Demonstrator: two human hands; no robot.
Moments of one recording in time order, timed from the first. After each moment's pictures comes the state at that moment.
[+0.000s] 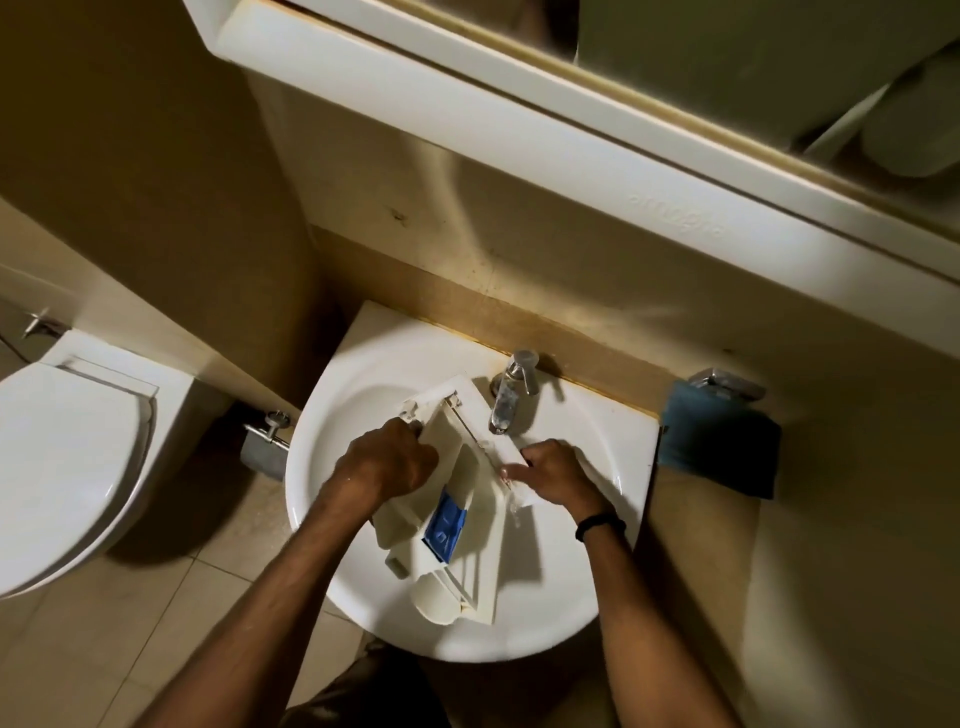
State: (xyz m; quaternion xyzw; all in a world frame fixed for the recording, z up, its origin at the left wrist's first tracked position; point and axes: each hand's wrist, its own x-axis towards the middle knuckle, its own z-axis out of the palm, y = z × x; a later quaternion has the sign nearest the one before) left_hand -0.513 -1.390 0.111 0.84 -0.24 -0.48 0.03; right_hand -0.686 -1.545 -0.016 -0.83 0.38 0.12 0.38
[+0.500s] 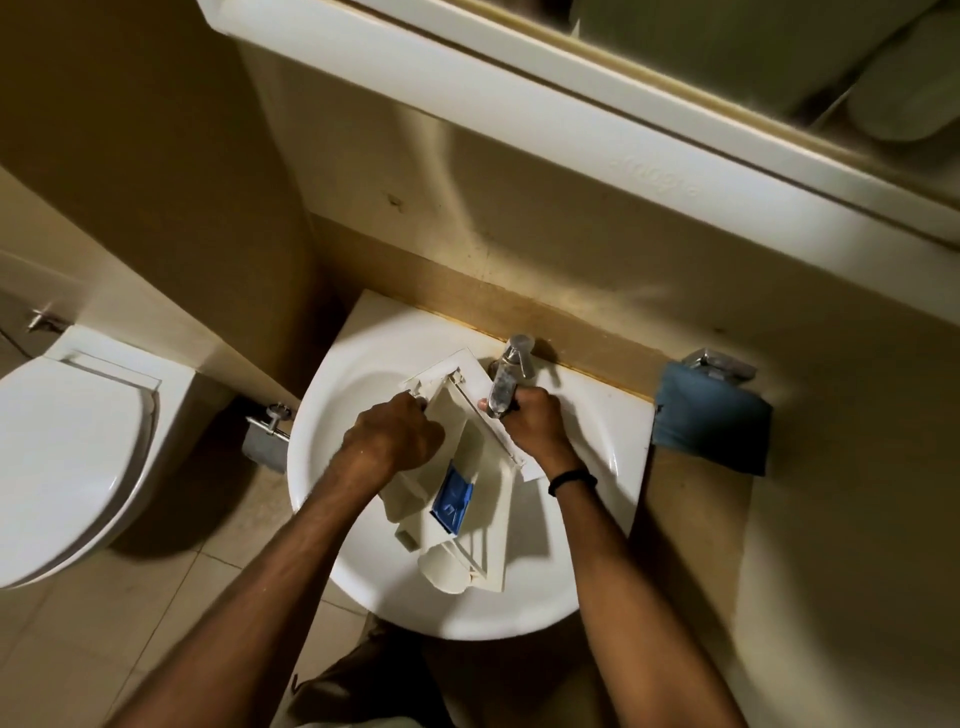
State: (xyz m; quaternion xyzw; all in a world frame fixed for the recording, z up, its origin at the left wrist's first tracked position) left_hand -0.515 -1.394 0.120 0.86 -0.24 -0.45 0.05; right_hand -0.656 -1.547 -0.014 -0.80 0.44 -0.01 0.40
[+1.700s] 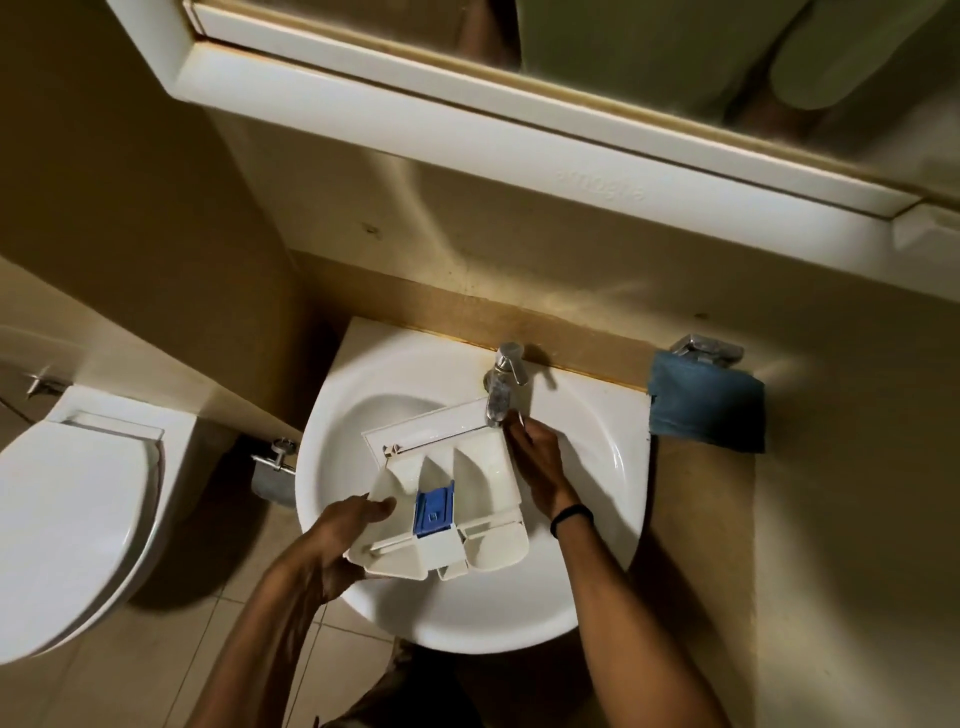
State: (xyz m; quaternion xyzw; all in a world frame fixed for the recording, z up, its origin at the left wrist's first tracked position) left_hand -0.517 -1.298 0.061 0.67 0.18 -0.61 0.39; right_hand -0.680 -1.508 -0.043 -0.57 0.51 -0.14 0.63
